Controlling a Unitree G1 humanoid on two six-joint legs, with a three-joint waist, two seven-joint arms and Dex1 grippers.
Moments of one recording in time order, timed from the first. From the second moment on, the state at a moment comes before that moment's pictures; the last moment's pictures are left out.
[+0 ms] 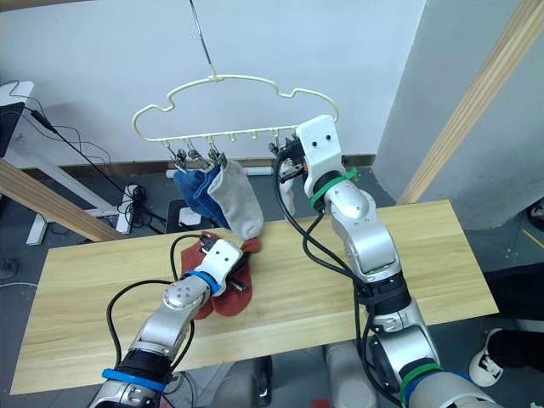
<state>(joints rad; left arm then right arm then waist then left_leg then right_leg) -0.22 0.37 -0.14 0.23 0.06 0.03 -0.43 -0.75 -0.03 0.15 -0.07 0.05 0.50 0.19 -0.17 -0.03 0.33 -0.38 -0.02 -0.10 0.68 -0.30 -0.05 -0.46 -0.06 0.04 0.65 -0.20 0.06</state>
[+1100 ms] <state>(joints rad) -0.50 0.27 -0.23 0.35 0.31 -0.49 -0.27 -0.74 -0.04 0.15 -0.10 0.05 0.54 0.20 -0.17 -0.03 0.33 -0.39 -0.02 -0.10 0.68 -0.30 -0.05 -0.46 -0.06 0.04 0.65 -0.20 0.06</state>
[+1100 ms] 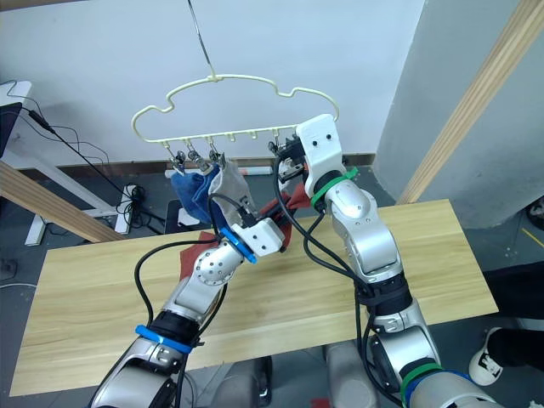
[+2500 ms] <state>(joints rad) -0.61 0.25 -0.23 0.50 0.35 -0.55 -0.09 -0.74 -0.02 0.14 -0.13 0.06 0.63 0.19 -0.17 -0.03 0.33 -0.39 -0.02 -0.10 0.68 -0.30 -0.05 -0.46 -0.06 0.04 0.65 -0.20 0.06</state>
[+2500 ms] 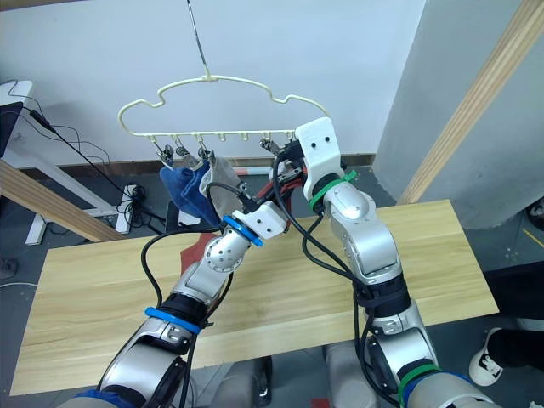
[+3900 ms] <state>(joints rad) -0.59 0.21 -0.23 0.48 0.23 -0.50 -0.28 -0.56 -0.26 0.10 -0.56 0.25 0.87 0.31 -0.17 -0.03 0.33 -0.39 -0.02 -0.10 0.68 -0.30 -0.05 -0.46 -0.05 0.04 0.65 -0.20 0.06</state>
